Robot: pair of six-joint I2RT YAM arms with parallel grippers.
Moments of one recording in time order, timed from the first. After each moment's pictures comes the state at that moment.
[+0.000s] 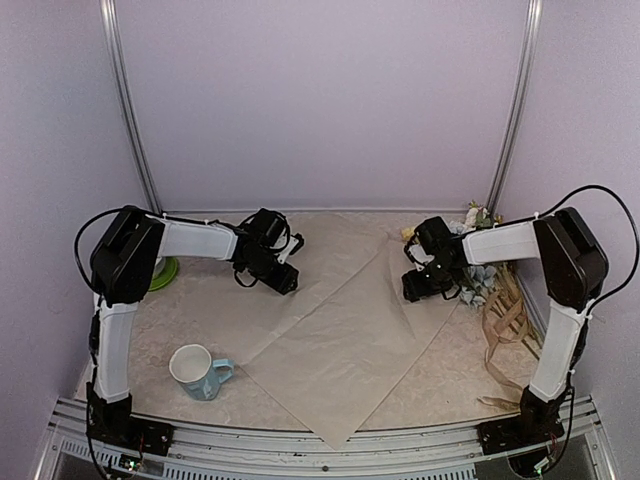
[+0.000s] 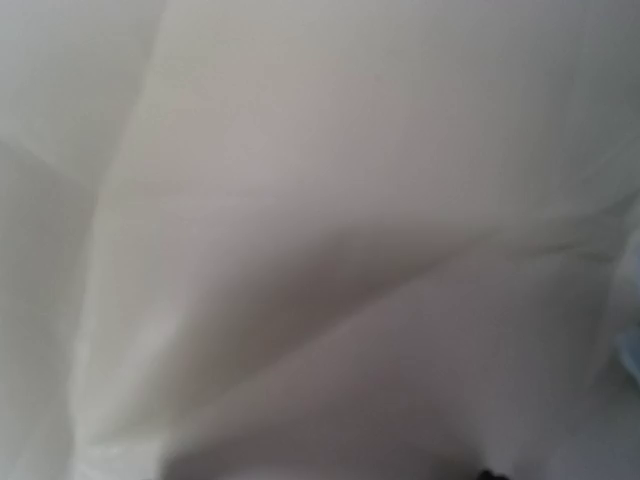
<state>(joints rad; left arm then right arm) -0.59 2.17 1.51 -0.35 0.03 0.06 0.43 1.90 1.15 -0.37 0.06 0.09</state>
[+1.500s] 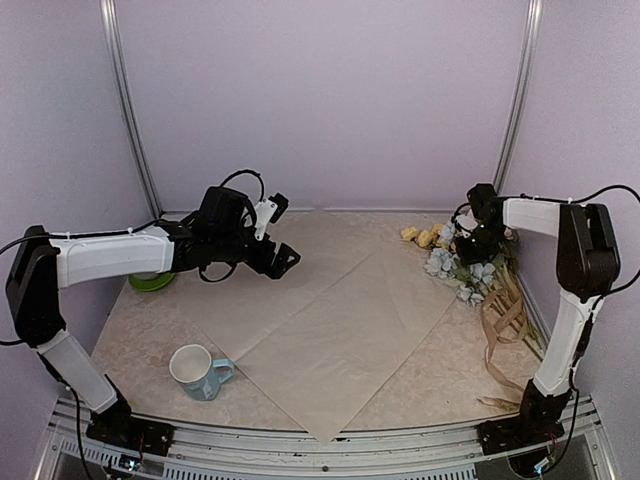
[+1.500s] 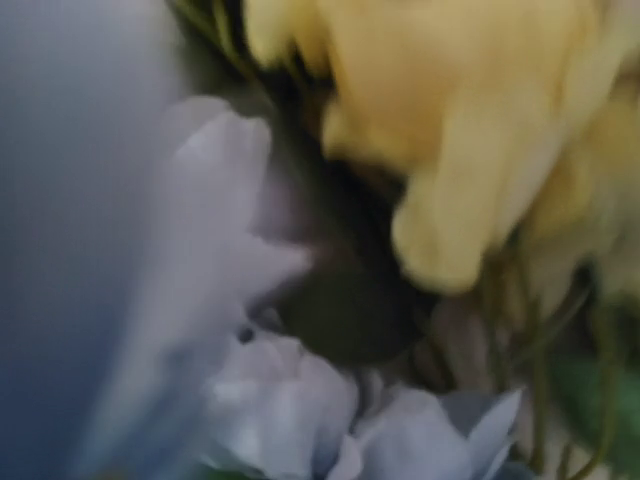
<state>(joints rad) -0.67 1.62 1.14 -0.10 0.05 0.05 0.10 1.92 1.40 -0.64 0.04 -0.14</state>
